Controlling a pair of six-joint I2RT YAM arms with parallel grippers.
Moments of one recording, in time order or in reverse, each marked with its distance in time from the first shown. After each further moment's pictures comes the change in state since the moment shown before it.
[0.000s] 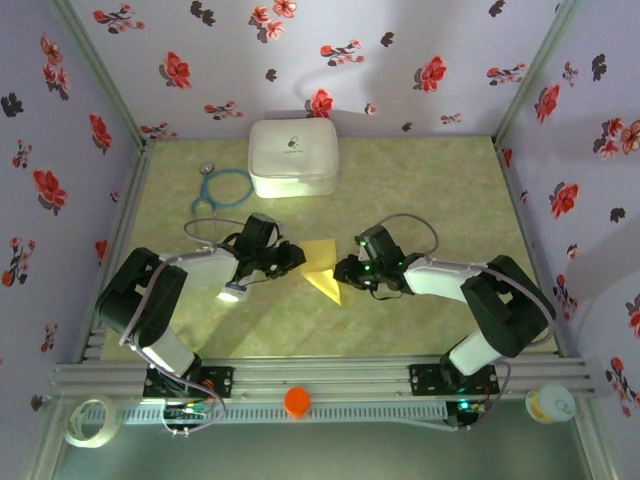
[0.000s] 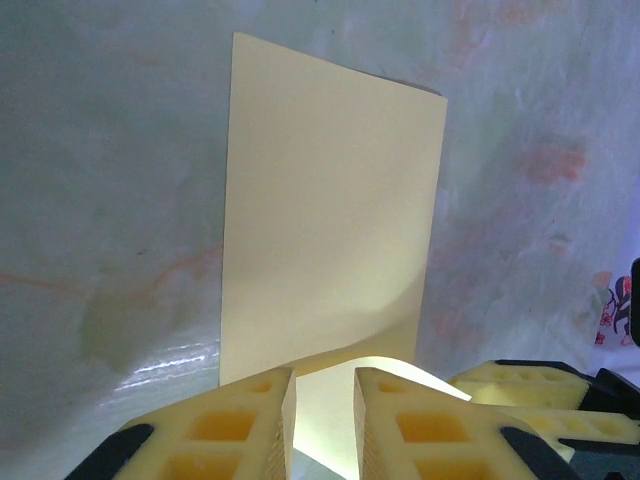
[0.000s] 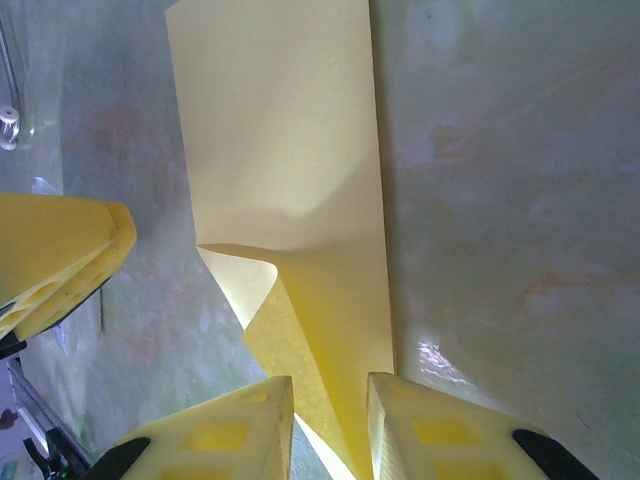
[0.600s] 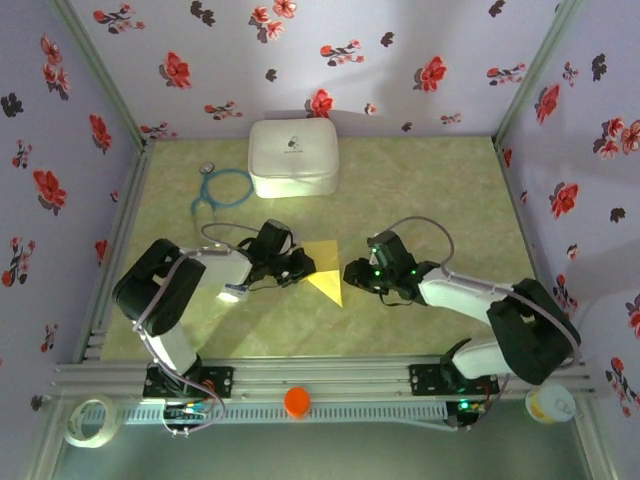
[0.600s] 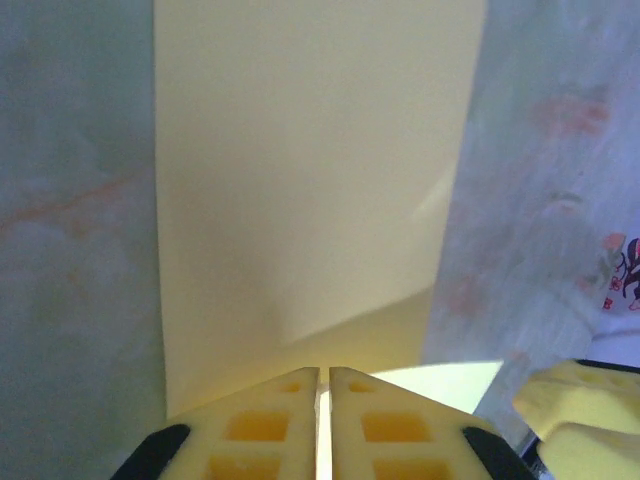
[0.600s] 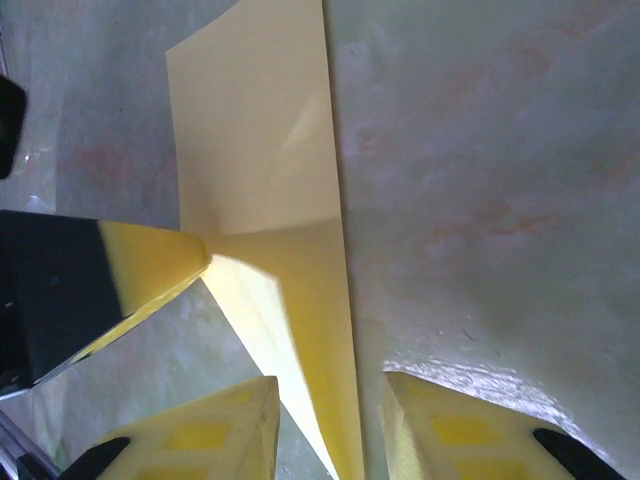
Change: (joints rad) left arm -0.084 0.086 0.019 0.055 0.024 -0.047; right arm 0.000 -0.163 -0.075 -0.064 0.105 0.000
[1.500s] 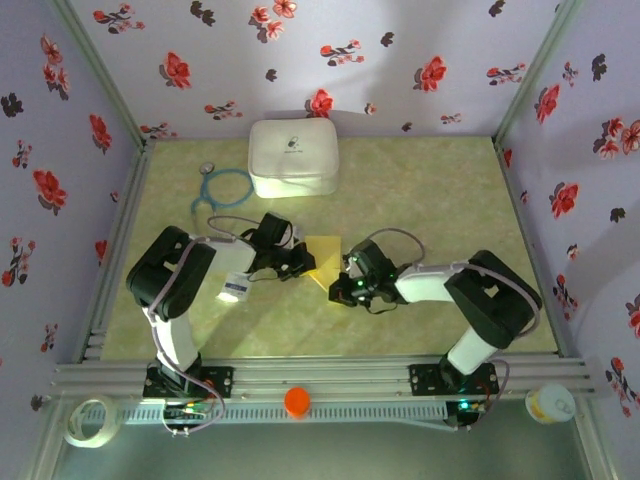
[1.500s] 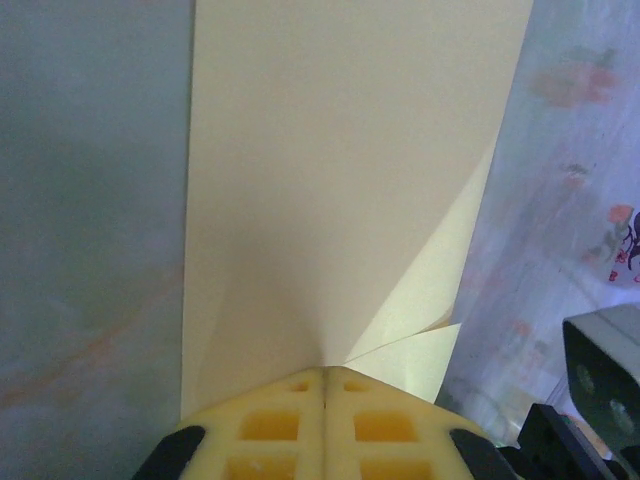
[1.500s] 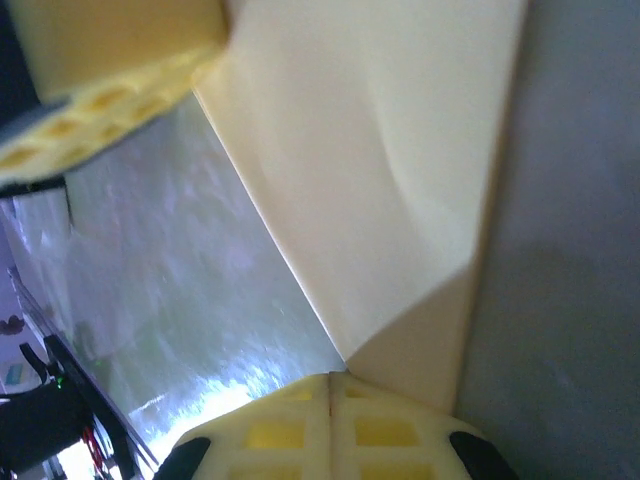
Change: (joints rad) left arm 0.064 0.139 0.101 -0.042 0.124 0.110; right arm 0.089 0.214 -0.010 0.150 -0.219 0.024
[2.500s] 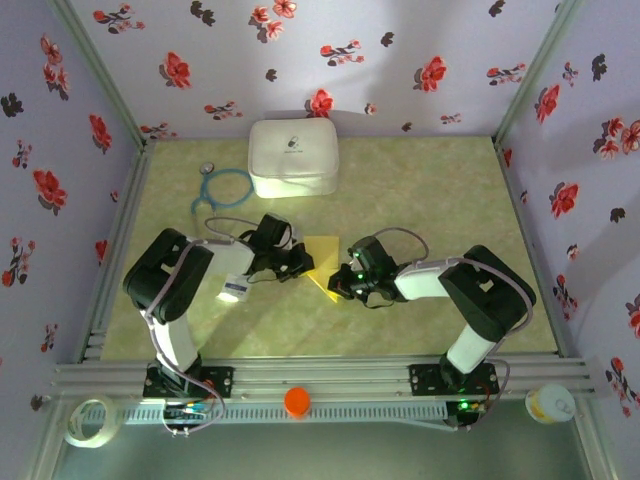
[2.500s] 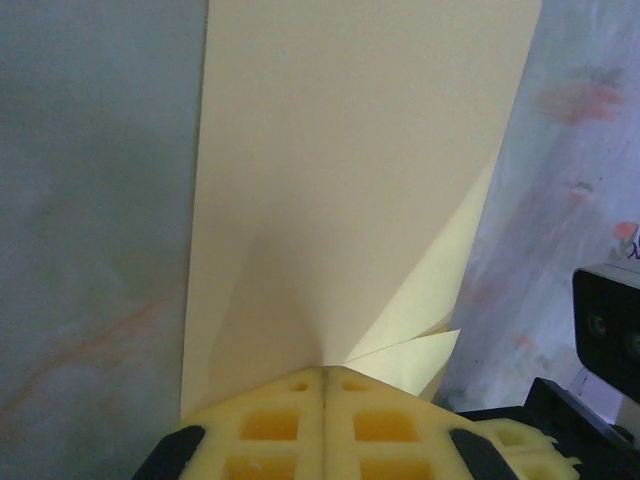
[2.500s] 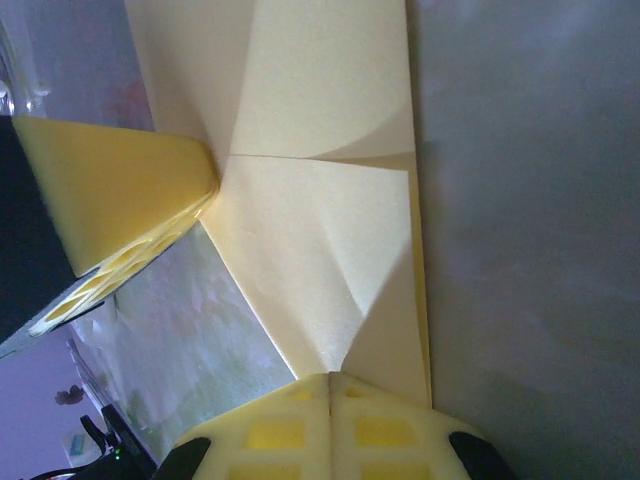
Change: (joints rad) left arm -0.008 -0.029 -0.020 -0.003 -0.039 -0.029; right arm -0.036 0.065 0.022 0.115 0.038 0.150
